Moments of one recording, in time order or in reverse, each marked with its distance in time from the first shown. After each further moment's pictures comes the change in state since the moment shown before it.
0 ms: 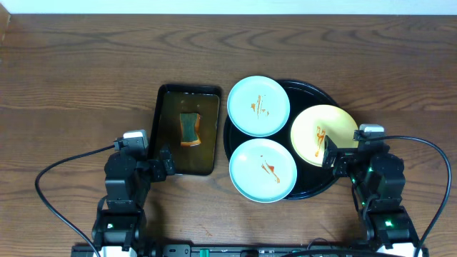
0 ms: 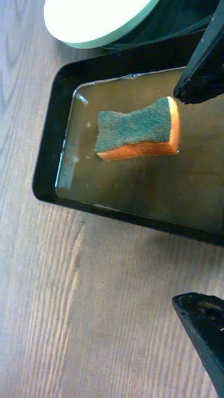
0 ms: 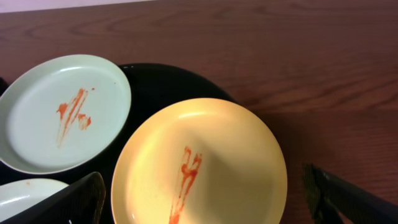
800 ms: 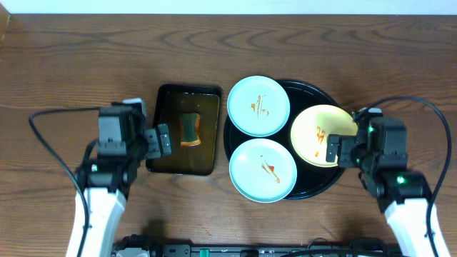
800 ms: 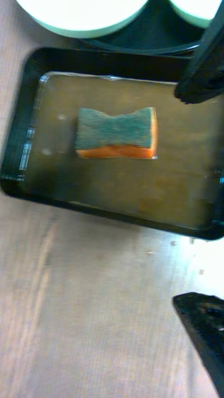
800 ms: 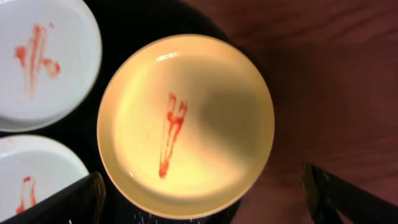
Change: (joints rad) left arm 0.000 0.465 0.555 -0.480 0.005 0.000; right arm -0.030 0.365 0.403 -0.479 0.003 0.003
